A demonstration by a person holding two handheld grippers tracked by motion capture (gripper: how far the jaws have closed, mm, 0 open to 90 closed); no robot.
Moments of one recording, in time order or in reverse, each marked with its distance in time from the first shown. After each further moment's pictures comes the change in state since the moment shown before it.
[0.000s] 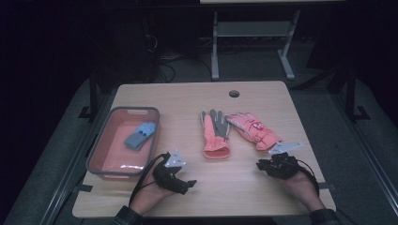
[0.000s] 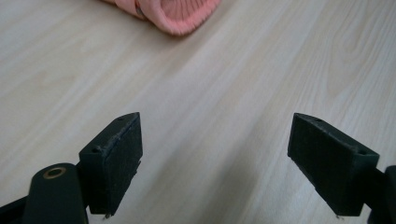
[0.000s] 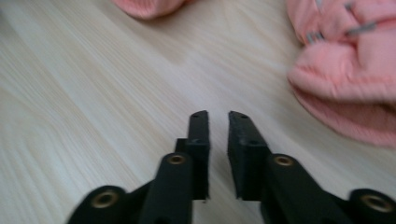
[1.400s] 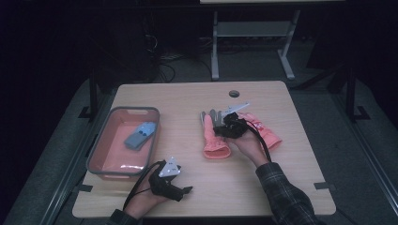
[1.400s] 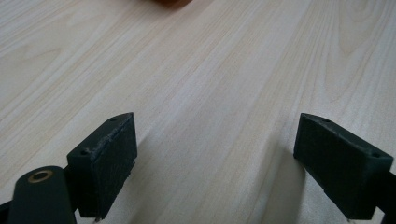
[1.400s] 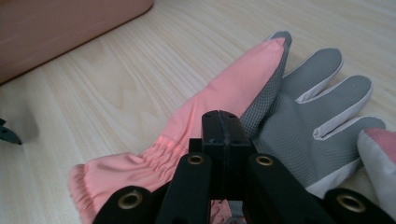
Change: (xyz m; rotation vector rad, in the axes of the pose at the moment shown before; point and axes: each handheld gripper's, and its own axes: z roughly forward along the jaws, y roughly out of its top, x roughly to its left) left arm 0.006 -0.028 0.006 -0.045 -0.005 0.069; right arm 0.008 0.144 0.104 -0.061 0.122 -0.042
